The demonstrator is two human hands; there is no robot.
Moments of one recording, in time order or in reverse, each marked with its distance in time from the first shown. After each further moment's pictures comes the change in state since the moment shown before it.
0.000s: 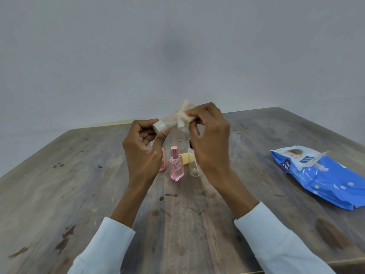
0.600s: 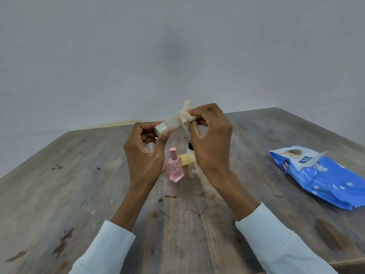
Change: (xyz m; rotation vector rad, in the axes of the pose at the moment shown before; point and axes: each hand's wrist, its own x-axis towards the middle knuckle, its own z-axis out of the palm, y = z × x) left_hand -0.004 0.001 0.004 0.085 0.016 0.063; right_hand 0.002 0.001 -0.002 0.088 0.041 0.067
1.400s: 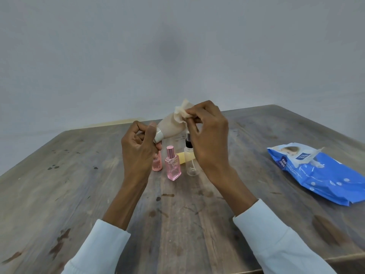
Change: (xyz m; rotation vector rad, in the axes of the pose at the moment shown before) left_hand 0.008 -0.003 0.000 -0.176 -0.042 -0.238; right_hand 0.000 0.009 0.000 -0.088 -0.055 -0.057
